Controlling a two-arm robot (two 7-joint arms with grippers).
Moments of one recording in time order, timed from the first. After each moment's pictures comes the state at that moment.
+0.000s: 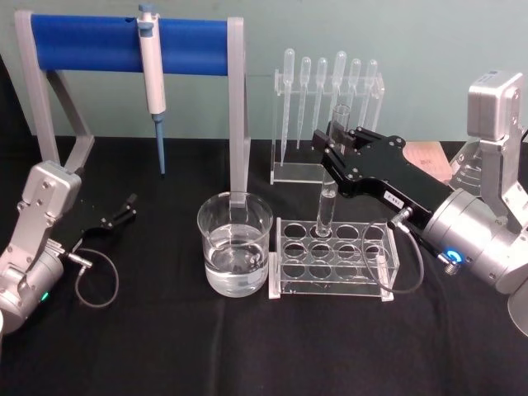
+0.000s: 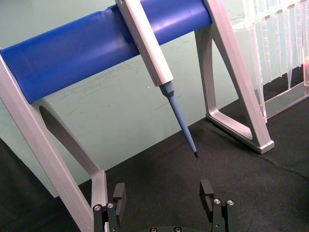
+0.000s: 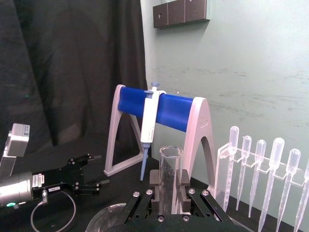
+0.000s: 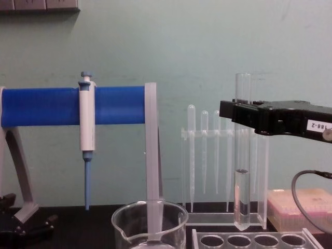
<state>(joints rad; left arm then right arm) -0.20 0.60 0.45 -1.41 -0.25 -0.12 0.03 0.17 0.43 -0.30 -1.79 0.45 0.13 0.38</state>
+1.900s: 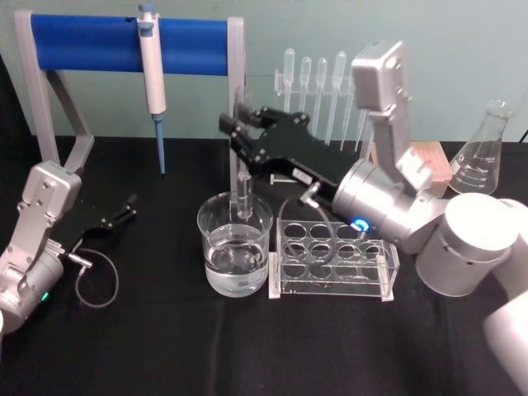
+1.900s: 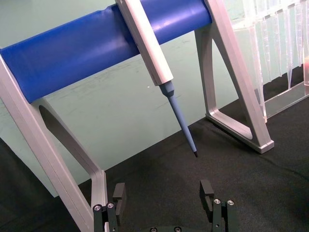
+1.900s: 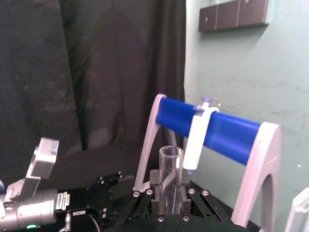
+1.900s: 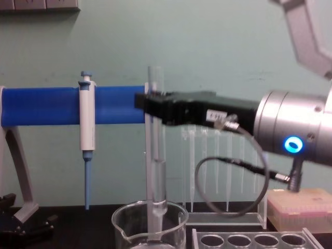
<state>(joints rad) -0.20 0.60 0.45 -1.41 -0.25 -0.12 0.03 0.40 0.30 -0.51 -1.59 0.41 0.09 0.42</state>
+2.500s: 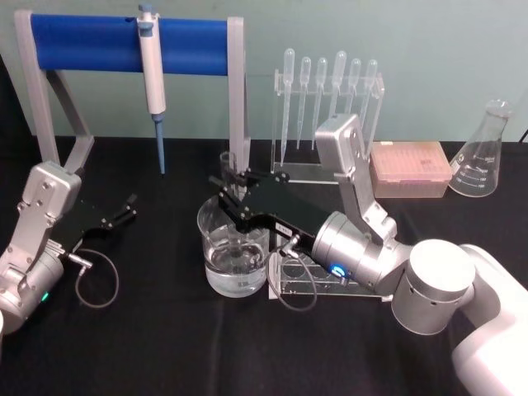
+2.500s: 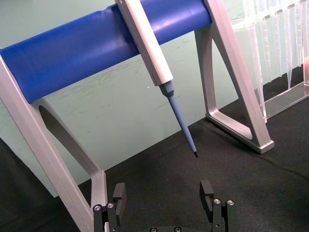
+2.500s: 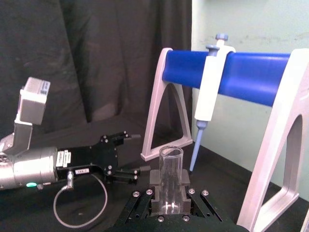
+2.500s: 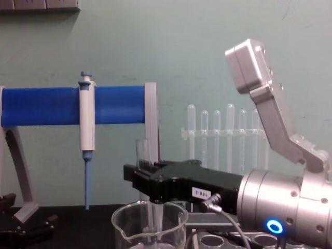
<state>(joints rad) -0.20 0.60 0.45 -1.41 -0.25 -0.12 0.03 0.38 0.25 -0.55 -1.41 0.37 0.00 0.45</state>
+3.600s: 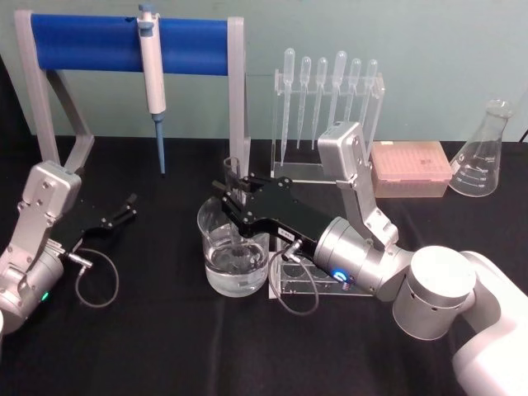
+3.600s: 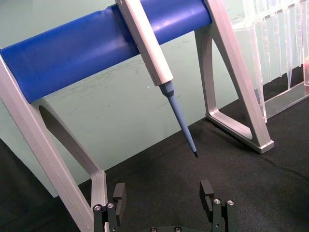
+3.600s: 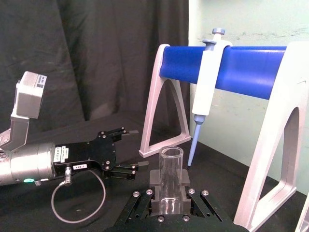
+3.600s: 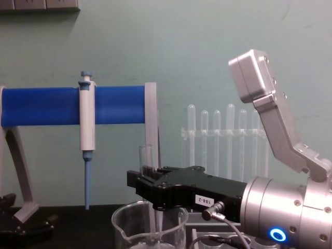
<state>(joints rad) -0.20 0.60 0.45 -1.41 -0.25 -0.12 0.03 0.36 0.25 -0.54 -1.40 0.36 -0.02 0.45</state>
